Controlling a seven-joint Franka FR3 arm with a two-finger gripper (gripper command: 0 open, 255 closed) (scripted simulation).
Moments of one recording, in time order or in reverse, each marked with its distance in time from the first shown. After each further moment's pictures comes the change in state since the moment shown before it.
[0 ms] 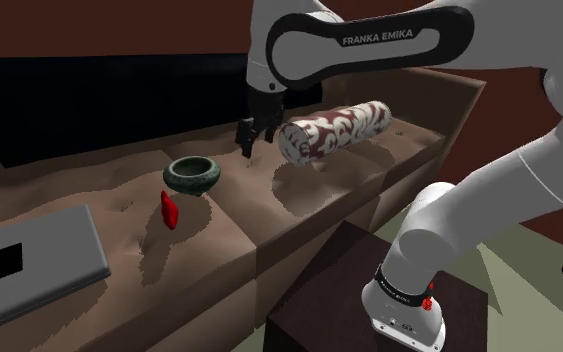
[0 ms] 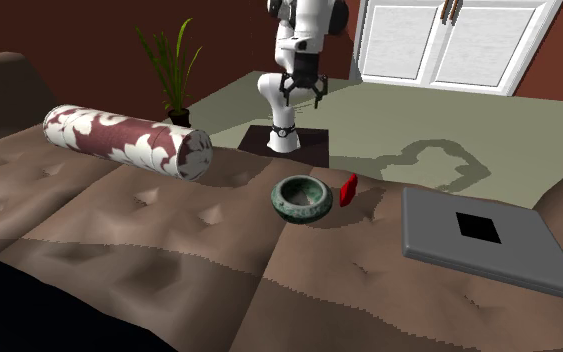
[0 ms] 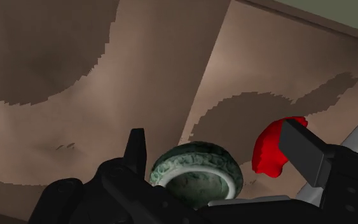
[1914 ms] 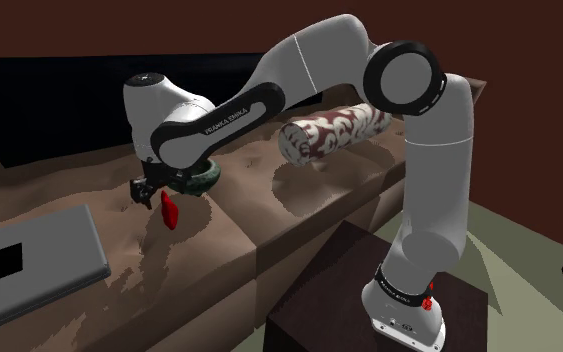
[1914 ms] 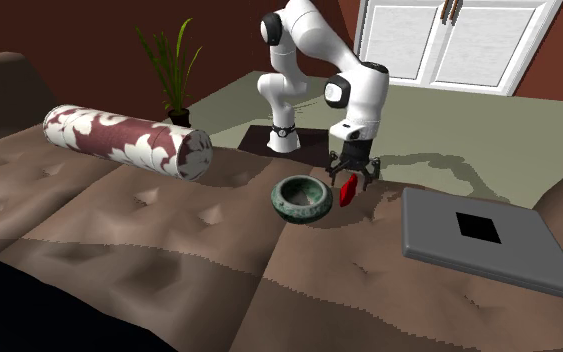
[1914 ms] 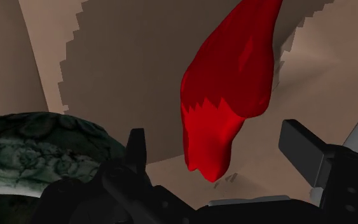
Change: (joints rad) arm 0.069 0.885 0.190 0.503 -0.405 0.293 0.634
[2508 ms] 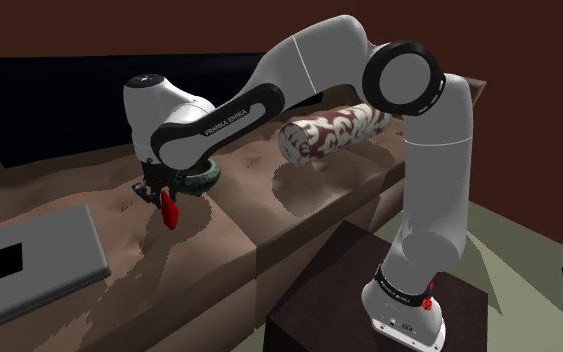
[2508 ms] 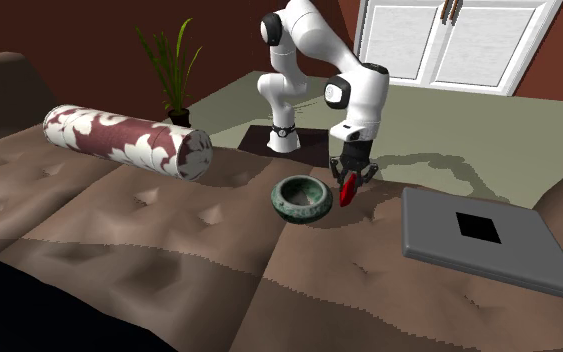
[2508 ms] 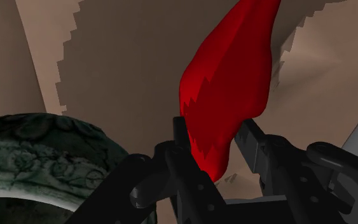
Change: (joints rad) arm 0.002 0.005 -0.001 0.000 -0.003 0.005 0.002
